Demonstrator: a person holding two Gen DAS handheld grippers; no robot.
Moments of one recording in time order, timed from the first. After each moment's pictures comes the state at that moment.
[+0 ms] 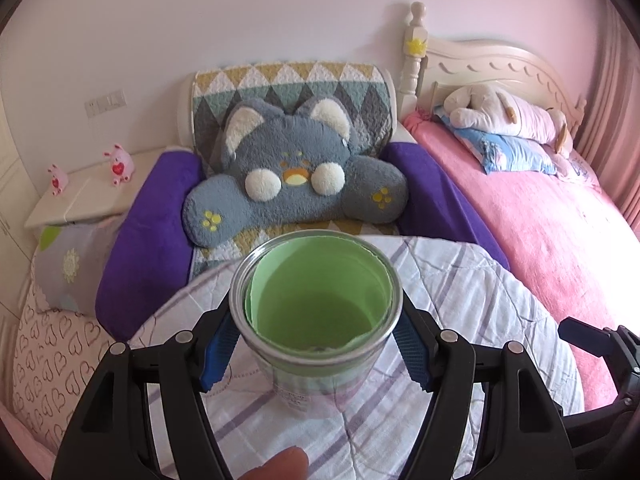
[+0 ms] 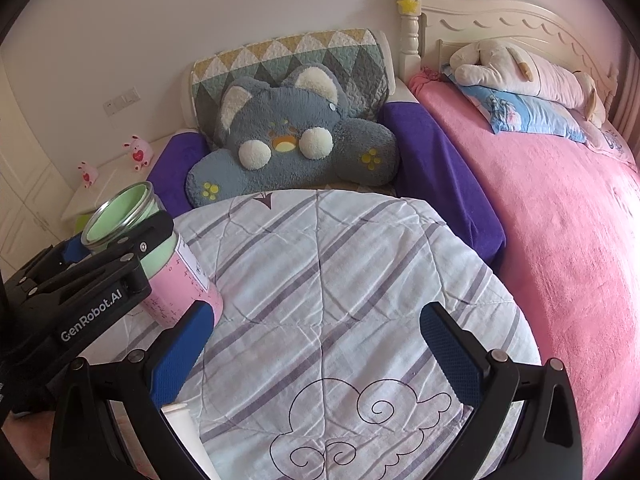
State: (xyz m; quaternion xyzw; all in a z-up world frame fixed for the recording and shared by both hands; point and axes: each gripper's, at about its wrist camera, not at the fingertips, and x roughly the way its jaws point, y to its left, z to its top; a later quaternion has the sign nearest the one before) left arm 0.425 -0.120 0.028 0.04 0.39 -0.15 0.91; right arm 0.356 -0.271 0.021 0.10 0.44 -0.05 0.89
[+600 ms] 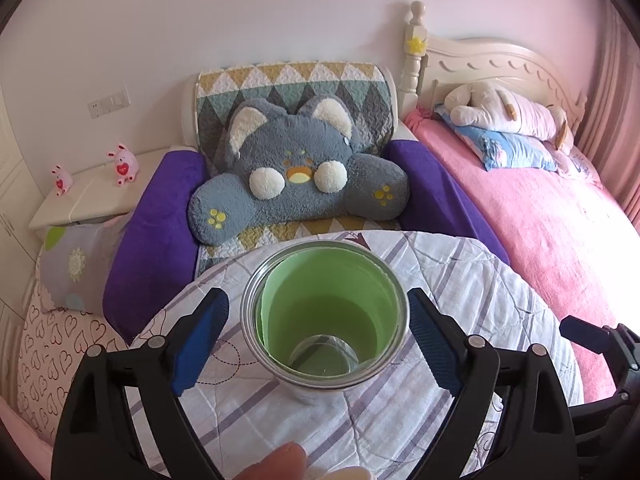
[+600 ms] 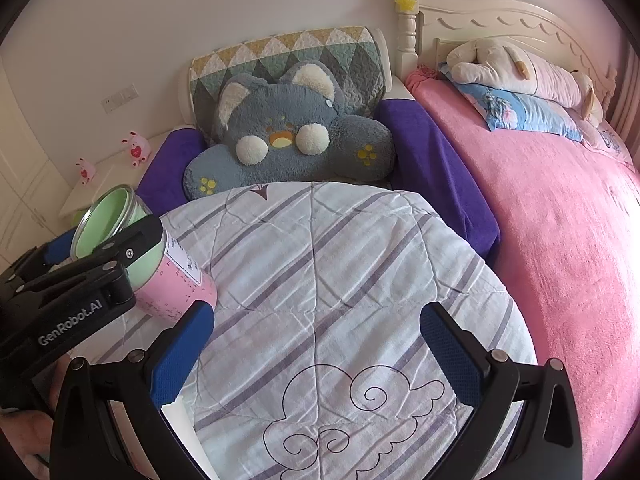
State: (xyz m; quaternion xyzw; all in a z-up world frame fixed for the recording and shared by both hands) left arm 0.411 -0.115 0.037 0.05 0.39 -0.14 0.91; right arm 0.349 -0.273 0.021 0.10 0.45 -0.06 0.89
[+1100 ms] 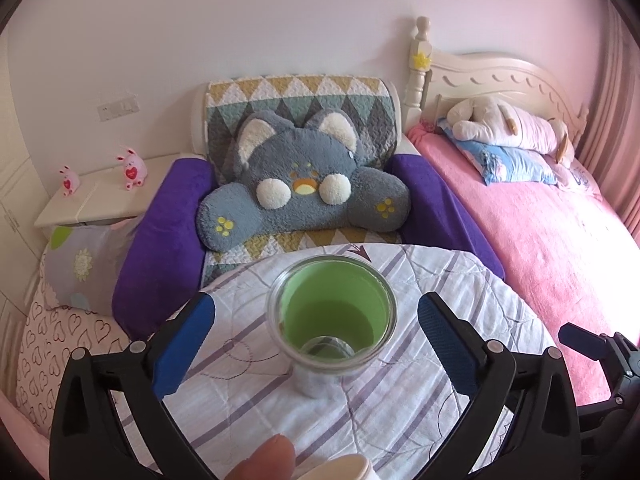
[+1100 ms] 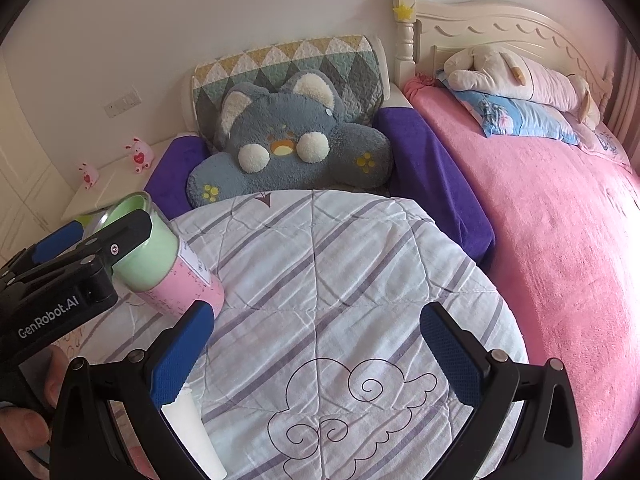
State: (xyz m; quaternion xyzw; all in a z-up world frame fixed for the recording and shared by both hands) left arm 0.394 -0.103 0.064 0.04 0.37 -0.13 0.92; right arm 0.332 -0.270 0.039 0.09 0.43 -0.06 0.89
